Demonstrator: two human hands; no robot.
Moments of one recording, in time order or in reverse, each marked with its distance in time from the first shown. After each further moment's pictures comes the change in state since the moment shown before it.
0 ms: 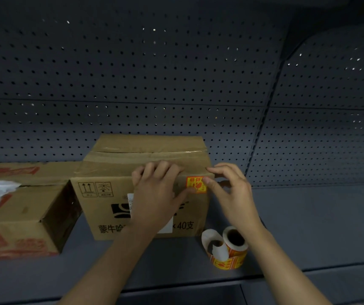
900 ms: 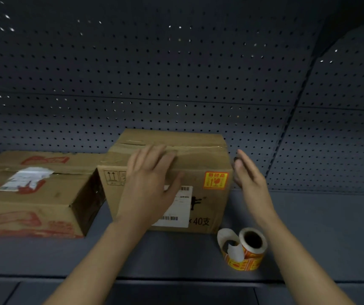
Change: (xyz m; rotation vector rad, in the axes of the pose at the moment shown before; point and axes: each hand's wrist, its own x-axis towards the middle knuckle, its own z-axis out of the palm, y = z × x) left_hand -0.005 -0.025 -0.057 -0.015 -0.108 -0.081; right_hand 0.016 0.001 0.008 0.407 -0.076 0.389
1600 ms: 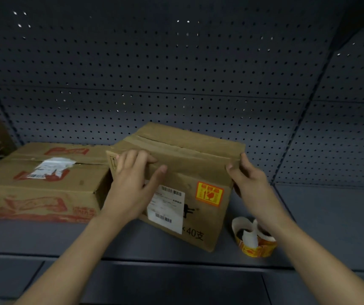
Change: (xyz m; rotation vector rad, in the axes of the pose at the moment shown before) left_hand -0.036 -0.057 -0.030 -0.257 -0.092 -0.204; right_hand -0.042 -0.043 0.035 -0.044 -0.139 0.126
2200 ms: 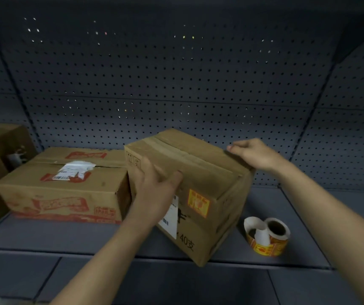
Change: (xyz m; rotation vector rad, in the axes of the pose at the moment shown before) left_hand -0.020 0.042 -0.028 -0.601 -0.072 -0.514; right_hand 0.058 -0.061 -0.003 -0.602 -0.167 0.084
